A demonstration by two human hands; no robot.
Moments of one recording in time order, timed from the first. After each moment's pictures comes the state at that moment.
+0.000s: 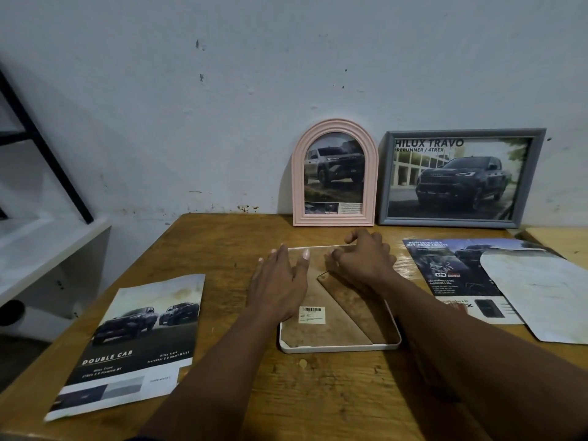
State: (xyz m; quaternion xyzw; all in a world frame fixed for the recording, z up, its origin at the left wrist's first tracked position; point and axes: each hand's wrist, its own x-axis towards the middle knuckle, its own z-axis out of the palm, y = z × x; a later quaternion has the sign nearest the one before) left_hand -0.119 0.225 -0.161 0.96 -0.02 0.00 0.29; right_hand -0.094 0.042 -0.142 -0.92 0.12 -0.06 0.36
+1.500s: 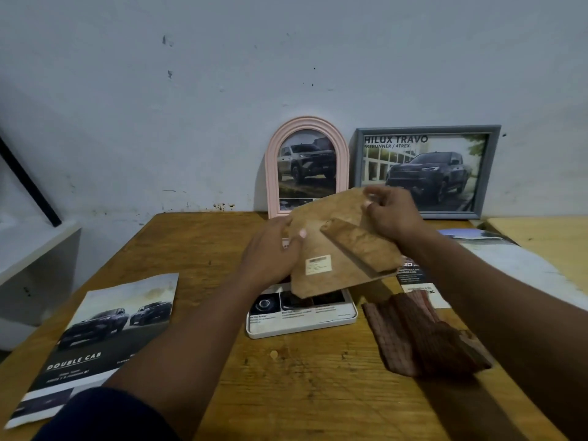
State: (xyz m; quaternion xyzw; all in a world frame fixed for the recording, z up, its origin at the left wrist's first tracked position) left_hand -0.106 0.201 -0.118 0.91 -0.14 0.08 0.39; right_hand -0.117 -0.028 -0.071 -0.80 0.10 -0.14 0.57
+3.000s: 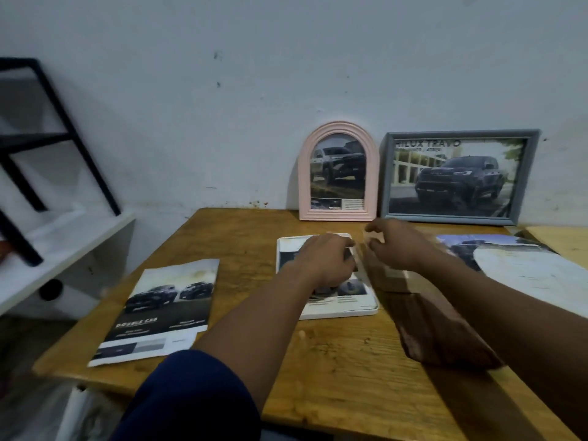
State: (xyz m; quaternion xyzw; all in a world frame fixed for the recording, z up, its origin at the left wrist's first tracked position) left_hand -0.137 0.151 -0.104 0.95 -0.24 -0.01 0.19; right_hand -0.140 -0.019 -0.098 -0.98 0.00 -0.07 0.19
